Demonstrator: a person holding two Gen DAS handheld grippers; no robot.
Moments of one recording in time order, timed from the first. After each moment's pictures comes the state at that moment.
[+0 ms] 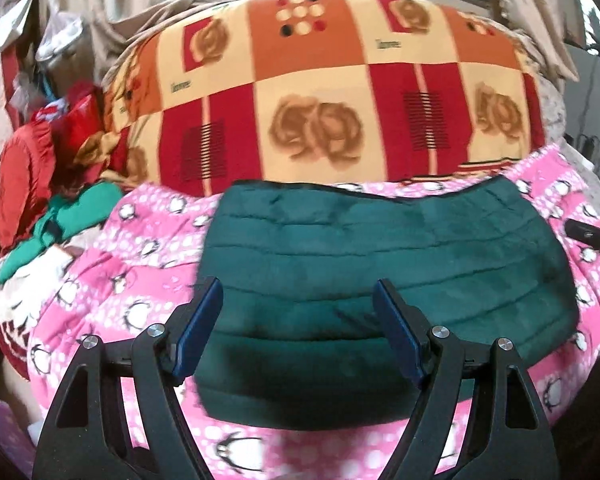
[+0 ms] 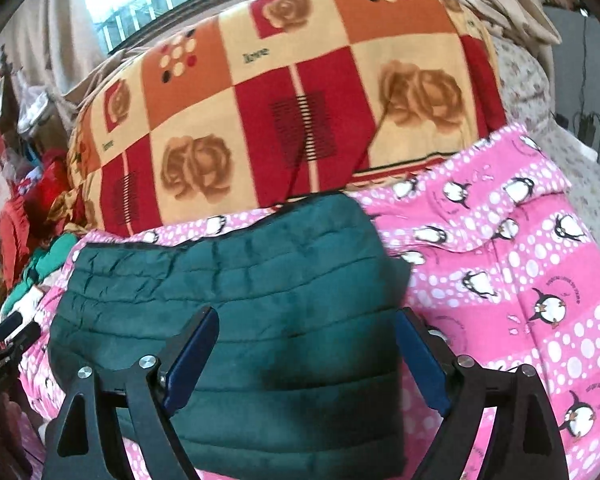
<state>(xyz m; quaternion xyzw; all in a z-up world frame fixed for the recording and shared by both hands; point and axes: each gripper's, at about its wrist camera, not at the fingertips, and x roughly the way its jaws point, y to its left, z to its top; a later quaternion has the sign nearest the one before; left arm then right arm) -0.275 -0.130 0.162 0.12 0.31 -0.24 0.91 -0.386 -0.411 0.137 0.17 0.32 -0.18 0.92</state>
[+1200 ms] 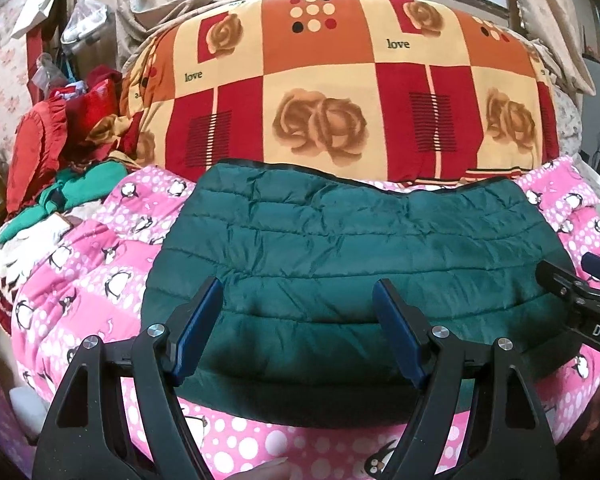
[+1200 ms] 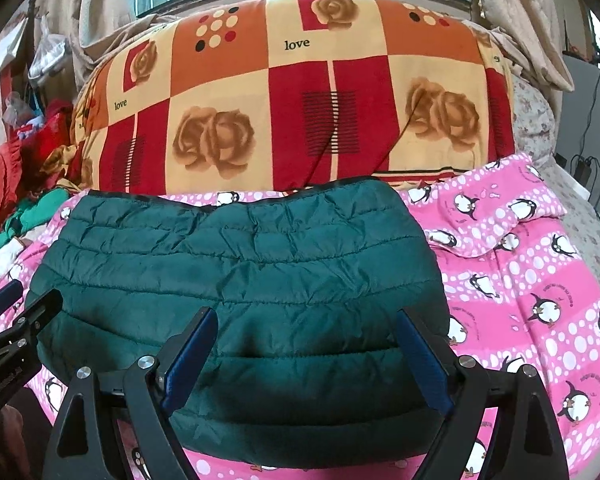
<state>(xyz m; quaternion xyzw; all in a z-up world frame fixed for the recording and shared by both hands) -0.297 -0.159 0.133 0.08 0.30 -0.19 0.93 -0.376 -0.345 0.118 0.09 0.33 -0.21 0.92</state>
